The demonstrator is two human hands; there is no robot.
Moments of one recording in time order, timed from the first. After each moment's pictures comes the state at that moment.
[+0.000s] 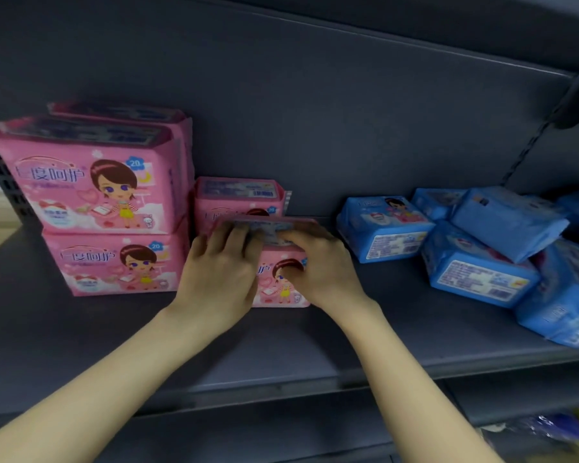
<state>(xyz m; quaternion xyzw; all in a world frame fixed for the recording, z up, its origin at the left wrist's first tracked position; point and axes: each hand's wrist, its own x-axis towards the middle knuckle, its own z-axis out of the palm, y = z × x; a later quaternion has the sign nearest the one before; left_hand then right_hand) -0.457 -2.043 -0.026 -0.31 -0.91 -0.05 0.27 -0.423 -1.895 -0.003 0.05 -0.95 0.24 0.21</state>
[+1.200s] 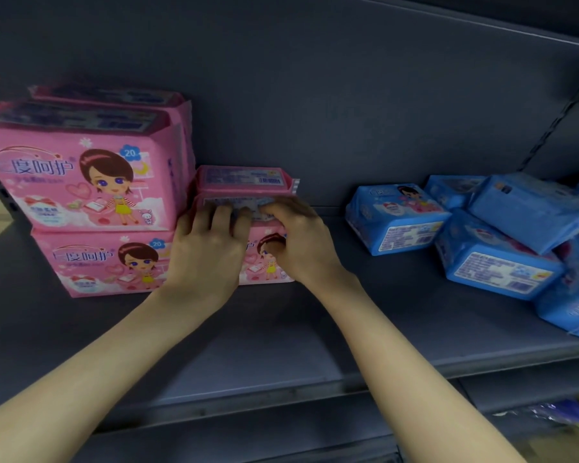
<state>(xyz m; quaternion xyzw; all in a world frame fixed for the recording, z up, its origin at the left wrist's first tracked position) -0.491 -2.053 -0.032 -0.25 -0.92 0.01 0.31 -0.473 -1.915 -0.019 0.08 -0.93 0.23 0.26</state>
